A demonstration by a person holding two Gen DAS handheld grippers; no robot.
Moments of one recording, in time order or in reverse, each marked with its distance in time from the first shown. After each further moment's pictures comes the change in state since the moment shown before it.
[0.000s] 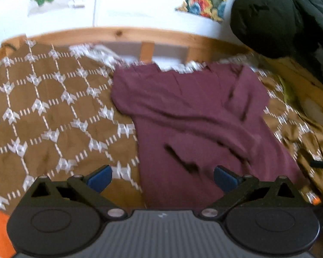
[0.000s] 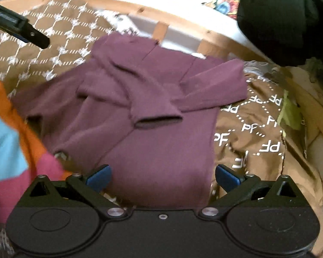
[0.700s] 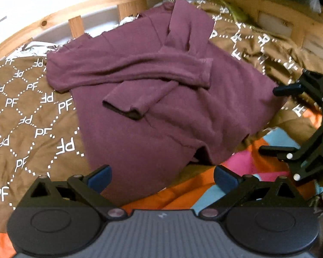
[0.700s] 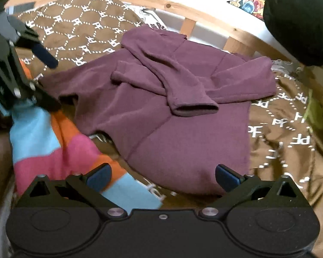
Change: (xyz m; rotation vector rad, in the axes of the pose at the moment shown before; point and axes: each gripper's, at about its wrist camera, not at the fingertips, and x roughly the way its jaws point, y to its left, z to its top) left arm 0.033 -0.075 -0.050 0.370 0.205 -0.056; right arm 0.003 0.031 -0.018 -0.029 -0.015 0.112
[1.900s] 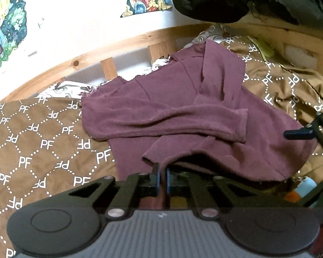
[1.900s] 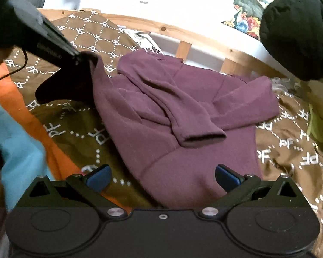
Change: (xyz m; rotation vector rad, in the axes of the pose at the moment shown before) left arm -0.022 0.018 0.043 -0.022 -0.210 0.180; right arm 0.022 0.021 0.016 0.027 -0.144 -0.059
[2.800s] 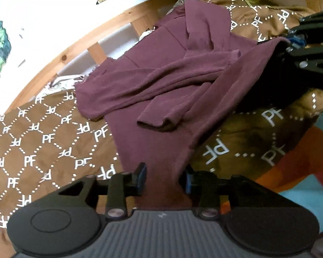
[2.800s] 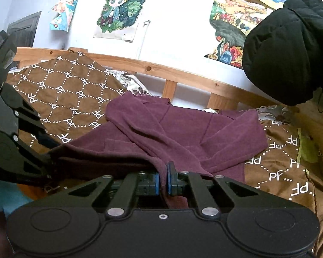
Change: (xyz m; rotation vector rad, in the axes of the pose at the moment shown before) left arm 0.023 -0.039 -0.045 0.218 0.126 0.111; right arm -0.017 -0.019 0.028 0.092 -0.196 -0.030
